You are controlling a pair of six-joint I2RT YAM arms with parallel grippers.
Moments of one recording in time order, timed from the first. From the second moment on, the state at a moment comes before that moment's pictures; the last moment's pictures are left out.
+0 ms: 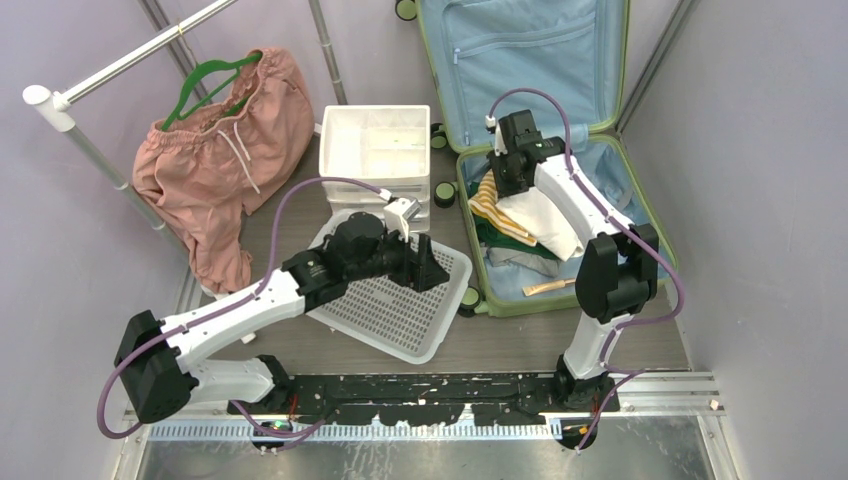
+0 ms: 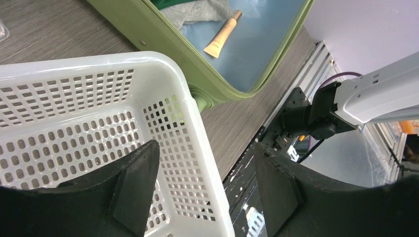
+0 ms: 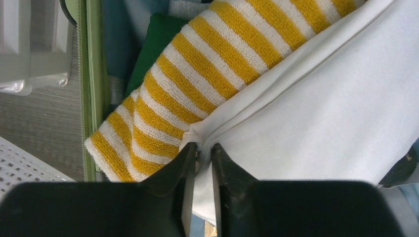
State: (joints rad) left arm -0.89 1.21 0.93 -0.14 0.20 -0.51; right arm 0.29 1.80 1.61 -0.79 0.06 0.01
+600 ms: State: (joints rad) left arm -0.81 1.17 0.79 0.17 0.19 -0.84; right arm 0.18 1.57 1.49 -0.77 -0.19 -0.05
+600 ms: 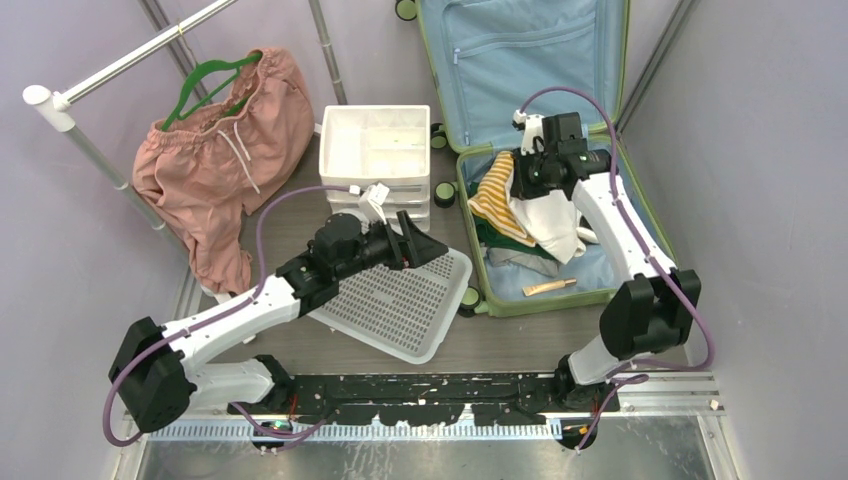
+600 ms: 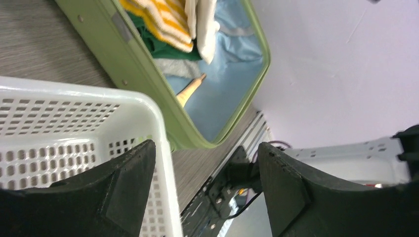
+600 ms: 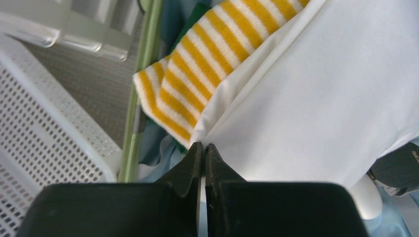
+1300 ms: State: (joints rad) left arm -0.81 1.36 0.79 0.37 0.10 -1.21; right arm 0.15 1.35 1.26 -0.80 -0.63 -0.19
